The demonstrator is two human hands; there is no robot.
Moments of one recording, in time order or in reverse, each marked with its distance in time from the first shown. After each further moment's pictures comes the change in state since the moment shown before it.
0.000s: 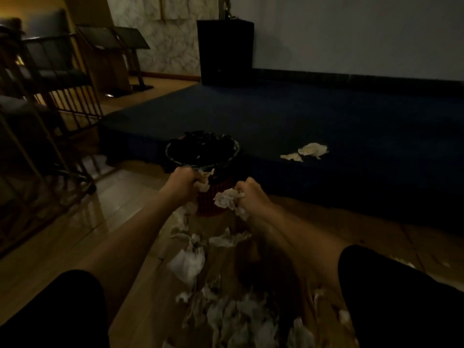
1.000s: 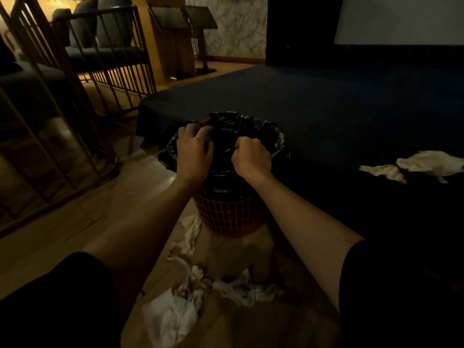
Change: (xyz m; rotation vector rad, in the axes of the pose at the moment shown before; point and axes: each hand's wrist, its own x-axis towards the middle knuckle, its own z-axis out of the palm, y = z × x) left_hand 0.191 -0.078 0.123 0.021 0.695 -0.319; right_hand 0.268 0.035 0.069 0.012 0.178 -0.111
